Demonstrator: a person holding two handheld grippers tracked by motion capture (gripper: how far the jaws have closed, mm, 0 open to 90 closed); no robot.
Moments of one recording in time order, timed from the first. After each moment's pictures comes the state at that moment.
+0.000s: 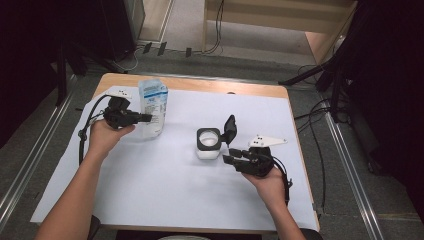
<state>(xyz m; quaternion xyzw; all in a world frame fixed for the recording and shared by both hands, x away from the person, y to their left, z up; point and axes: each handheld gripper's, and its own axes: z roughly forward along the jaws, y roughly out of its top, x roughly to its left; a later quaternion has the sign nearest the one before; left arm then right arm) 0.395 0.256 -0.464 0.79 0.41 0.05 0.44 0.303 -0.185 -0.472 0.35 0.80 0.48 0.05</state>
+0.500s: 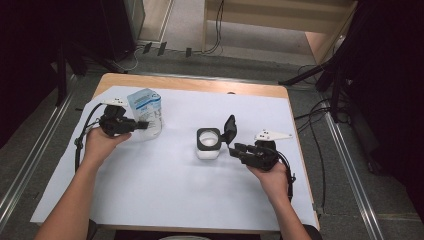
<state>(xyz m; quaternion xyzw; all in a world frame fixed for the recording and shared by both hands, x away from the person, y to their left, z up) 0.381 0.265 -0.477 0.79 0.41 0.06 0.44 0.322 -0.200 -0.473 0.38 0.79 0.48 0.05</state>
